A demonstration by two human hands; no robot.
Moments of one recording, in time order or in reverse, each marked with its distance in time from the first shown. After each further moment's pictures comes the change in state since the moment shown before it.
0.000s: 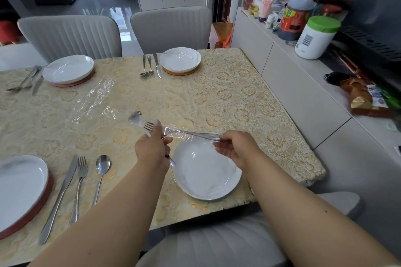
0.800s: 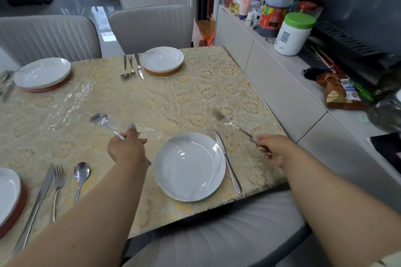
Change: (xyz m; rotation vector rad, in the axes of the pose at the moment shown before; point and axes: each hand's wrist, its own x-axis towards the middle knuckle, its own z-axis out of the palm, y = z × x) left_hand 0.013 -0.002 0.012 0.202 0.267 0.138; right_hand 0.022 -0.027 -0.136 -0.447 0.199 0.063
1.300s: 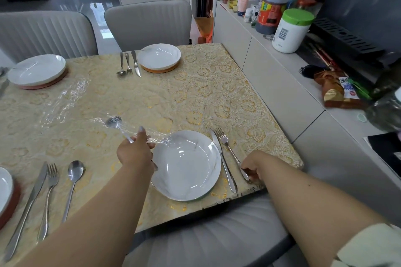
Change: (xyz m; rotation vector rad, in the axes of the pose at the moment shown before) left_hand -0.020 -0.015 0.012 -0.002 -0.086 -0.116; right_hand 0.015 0.023 0.039 -0.888 -0.240 0.339
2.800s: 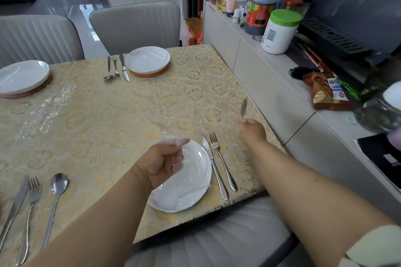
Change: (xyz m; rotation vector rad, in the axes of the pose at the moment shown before) left_hand -0.020 -0.011 0.032 -0.017 -0.965 -0.301; right_hand -0.001 -0.020 -0.051 0.861 0.621 -0.335
